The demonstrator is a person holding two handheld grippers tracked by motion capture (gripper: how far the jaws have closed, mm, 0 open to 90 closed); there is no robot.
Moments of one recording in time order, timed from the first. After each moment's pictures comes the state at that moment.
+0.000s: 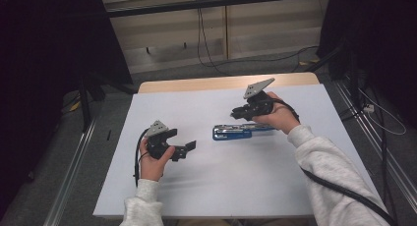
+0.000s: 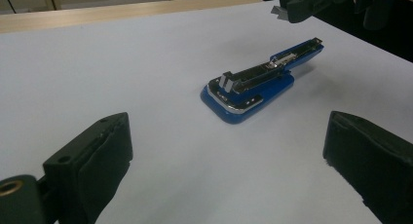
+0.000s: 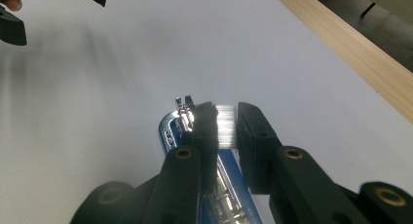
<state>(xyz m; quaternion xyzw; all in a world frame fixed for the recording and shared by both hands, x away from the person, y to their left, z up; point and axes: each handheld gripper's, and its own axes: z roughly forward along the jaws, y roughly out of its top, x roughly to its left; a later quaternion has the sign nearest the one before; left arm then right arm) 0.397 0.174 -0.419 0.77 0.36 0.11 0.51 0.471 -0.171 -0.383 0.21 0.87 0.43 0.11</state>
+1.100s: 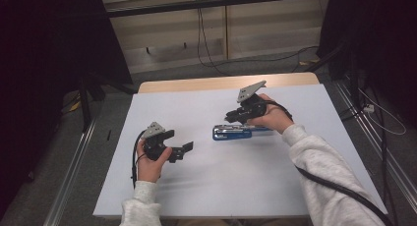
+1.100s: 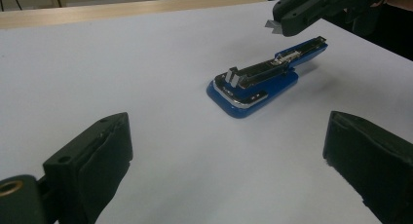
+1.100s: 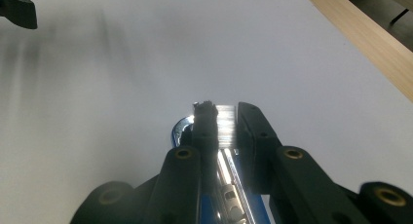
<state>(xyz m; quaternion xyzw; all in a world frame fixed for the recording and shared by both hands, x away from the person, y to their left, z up) 0.394 0.182 -0.419 0.77 0.36 0.11 0.51 0.477 -0.155 -0.394 0.18 0.88 0.43 0.09</state>
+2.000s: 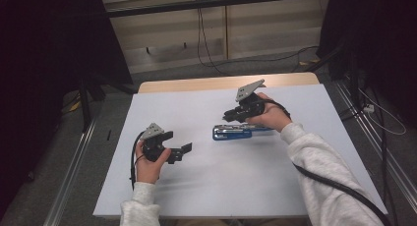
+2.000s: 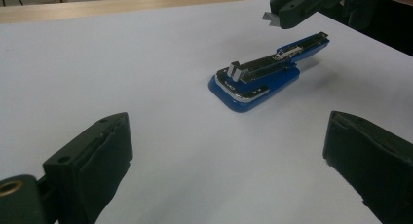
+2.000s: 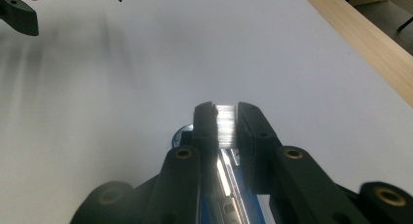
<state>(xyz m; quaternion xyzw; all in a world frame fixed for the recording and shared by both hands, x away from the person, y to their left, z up) 0.392 0.186 -0.420 0.77 0.37 0.11 0.50 0.483 -0.152 -0.394 0.16 0.88 0.44 0.08</state>
